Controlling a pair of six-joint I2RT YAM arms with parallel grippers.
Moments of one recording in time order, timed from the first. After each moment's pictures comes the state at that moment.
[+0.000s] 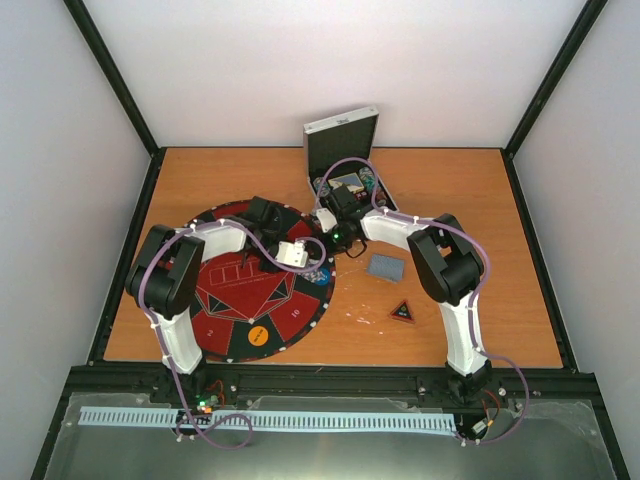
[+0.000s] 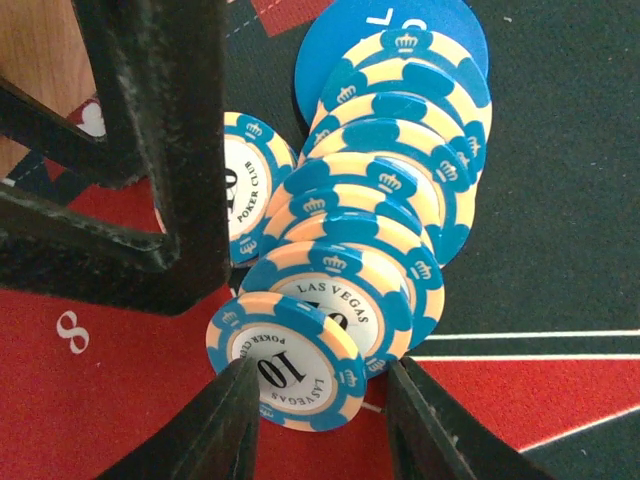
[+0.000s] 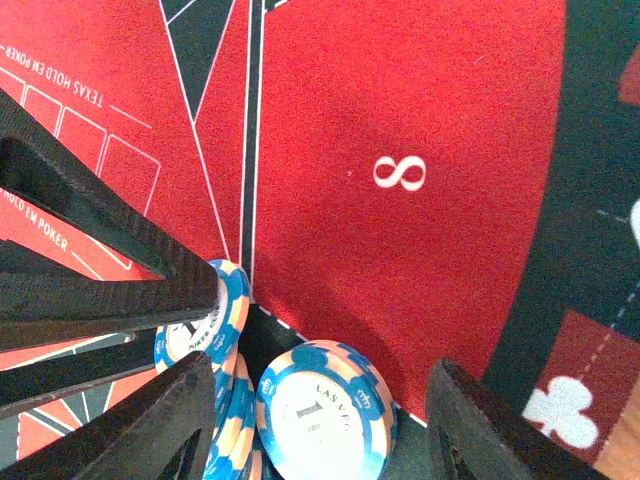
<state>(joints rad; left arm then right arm) -0.38 1.85 1.05 -0.44 0.47 1.40 0.61 2.12 1.45 -0.44 -0.49 0.17</state>
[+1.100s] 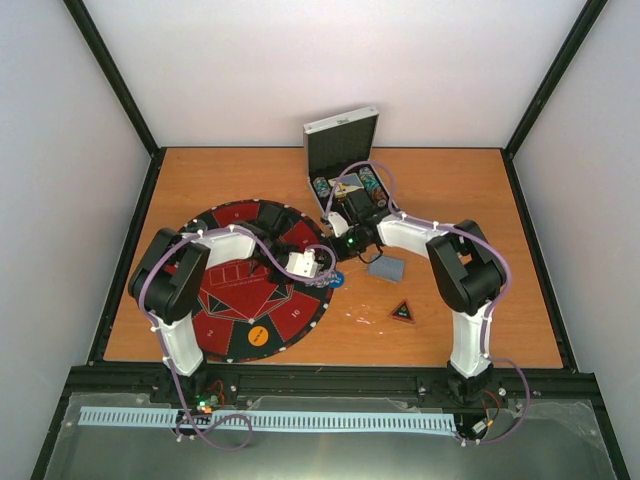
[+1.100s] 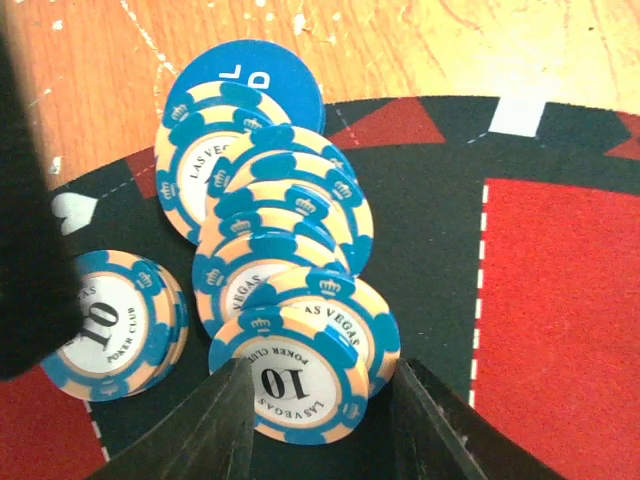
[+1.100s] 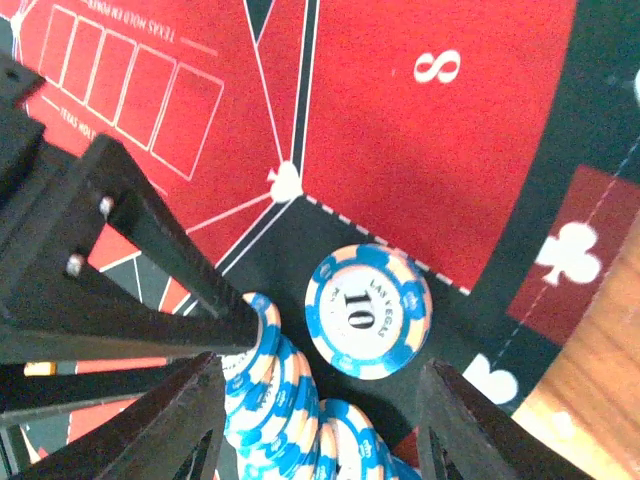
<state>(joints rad) -0.48 1.82 1.02 -0.48 0.55 1.33 0.58 1.97 1.27 -0.41 -0.59 0.11</state>
